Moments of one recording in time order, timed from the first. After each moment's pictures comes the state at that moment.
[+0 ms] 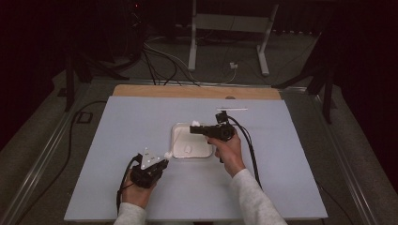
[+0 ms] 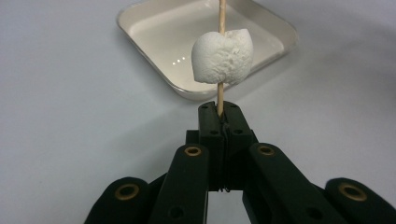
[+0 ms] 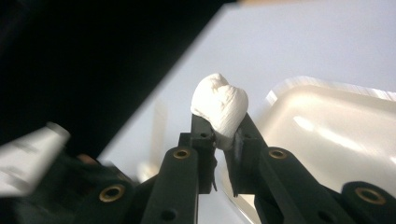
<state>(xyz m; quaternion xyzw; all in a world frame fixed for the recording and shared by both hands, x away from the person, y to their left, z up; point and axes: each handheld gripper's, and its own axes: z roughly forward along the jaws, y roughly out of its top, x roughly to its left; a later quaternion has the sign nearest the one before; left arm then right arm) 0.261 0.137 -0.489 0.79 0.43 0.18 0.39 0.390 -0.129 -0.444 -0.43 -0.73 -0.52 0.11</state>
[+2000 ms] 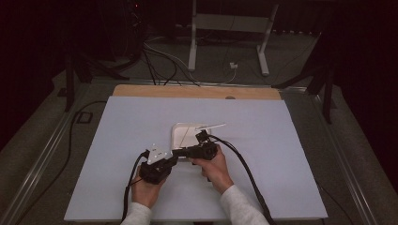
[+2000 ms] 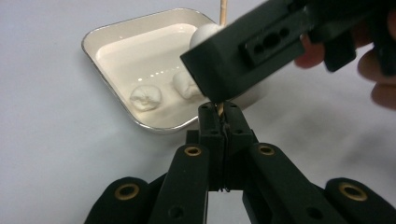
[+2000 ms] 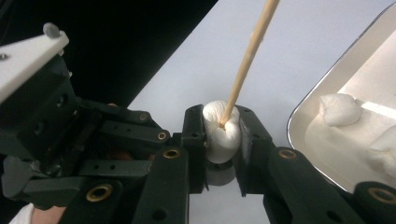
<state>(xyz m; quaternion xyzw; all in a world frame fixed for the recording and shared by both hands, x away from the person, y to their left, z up) 0.270 0.113 -0.485 0.79 0.42 0.16 0.42 0.352 -0.081 -0.476 -0.39 -0.76 -0.49 0.18</state>
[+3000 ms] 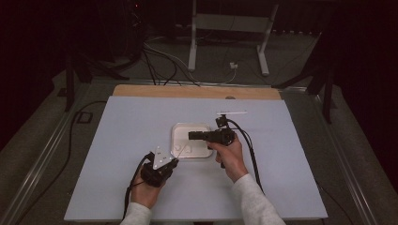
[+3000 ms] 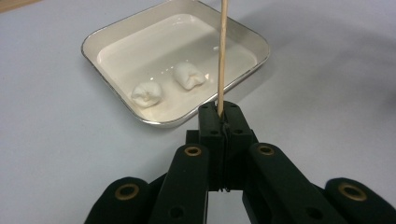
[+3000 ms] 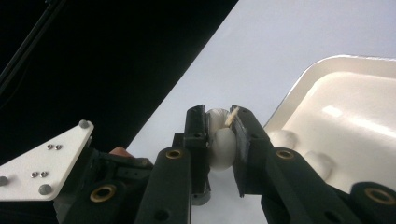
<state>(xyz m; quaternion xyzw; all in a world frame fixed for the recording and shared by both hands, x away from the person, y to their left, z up) 0.265 0.108 -0.487 0.82 0.38 0.19 0.40 0.379 -0.131 -0.444 -0.43 -0.72 -0.53 0.17</state>
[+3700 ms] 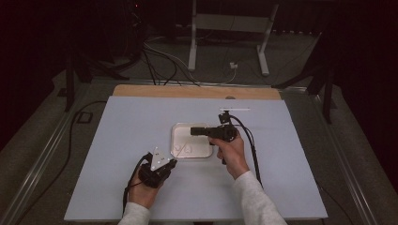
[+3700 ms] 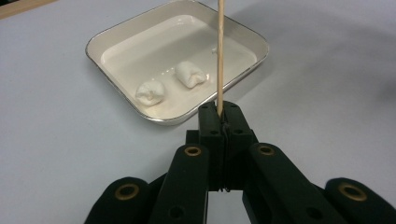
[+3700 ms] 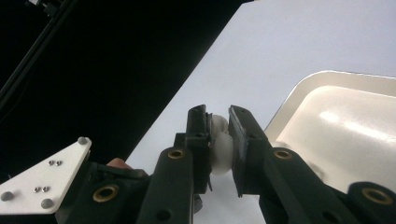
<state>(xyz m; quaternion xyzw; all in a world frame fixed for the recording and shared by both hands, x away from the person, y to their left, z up) 0.262 0.113 -0.485 0.82 0.37 0.19 0.40 0.386 -0.137 -0.438 -0.44 -0.70 -0.54 0.16</state>
